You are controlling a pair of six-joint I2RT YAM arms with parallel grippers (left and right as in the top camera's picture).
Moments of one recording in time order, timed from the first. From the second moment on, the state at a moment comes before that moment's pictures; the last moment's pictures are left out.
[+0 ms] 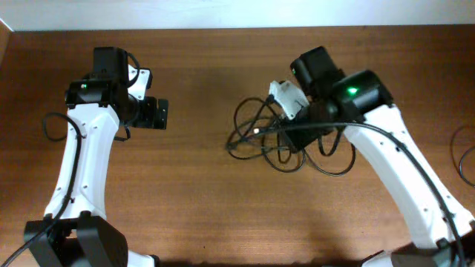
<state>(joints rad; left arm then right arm) 0.06 1.64 1.50 -1.09 0.03 0.13 0.46 1.65 1.74 -1.38 -0.27 -0.15</state>
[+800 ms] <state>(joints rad) 0.06 1.64 1.50 -1.09 0.03 0.13 0.46 1.15 1.83 -1.11 -0.35 -0.12</state>
